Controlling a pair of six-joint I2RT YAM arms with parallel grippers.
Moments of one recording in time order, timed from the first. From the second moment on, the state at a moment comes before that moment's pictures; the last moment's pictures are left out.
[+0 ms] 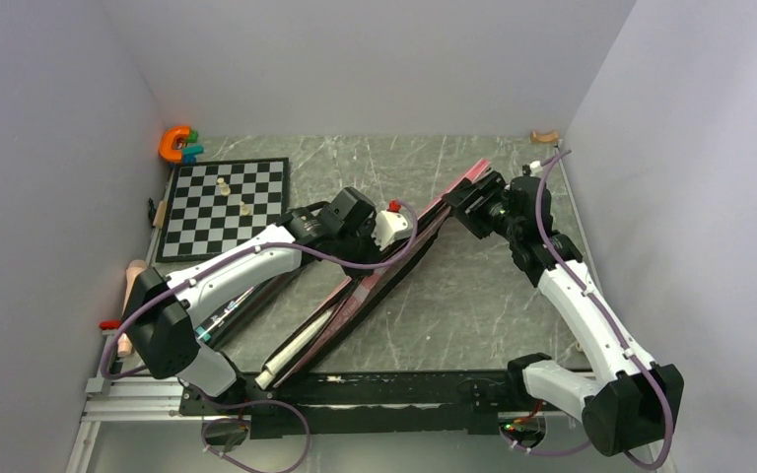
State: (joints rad) left arm -0.83 1.52 1.30 -0.70 0.22 0.18; right arm 0.26 1.07 0.92 -0.28 -0.14 1.05
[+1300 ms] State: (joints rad) left arm -0.83 1.51 1.30 -0.70 0.23 0.18; right arm 0.17 1.05 0.84 -0.18 -0.30 1.04
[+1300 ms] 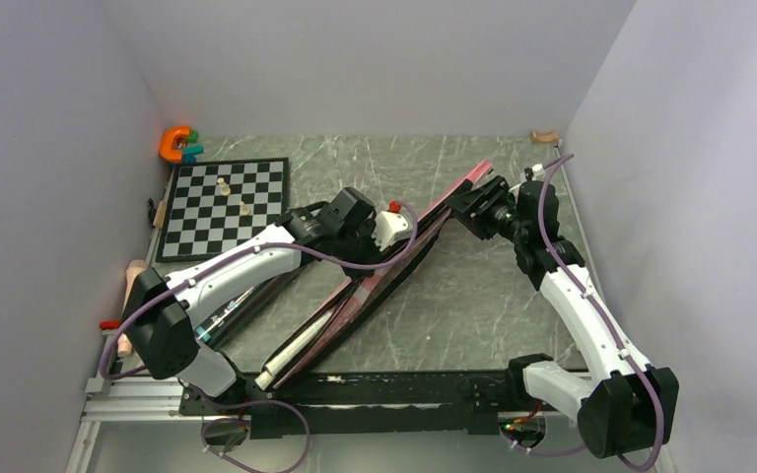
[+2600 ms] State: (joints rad) left arm -0.83 1.51 1.30 -0.72 0.26 0.19; right arm 0.28 1.01 0.78 -0.15 -0.32 1.07
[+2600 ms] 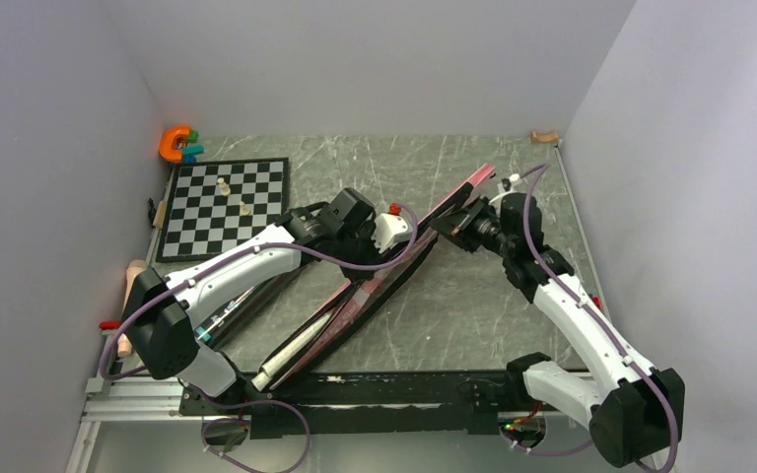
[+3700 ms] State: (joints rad) left arm -0.80 1.52 1.32 -0.75 0.25 0.17; right arm 0.82 1.13 0.73 -0.10 -0.14 1.15
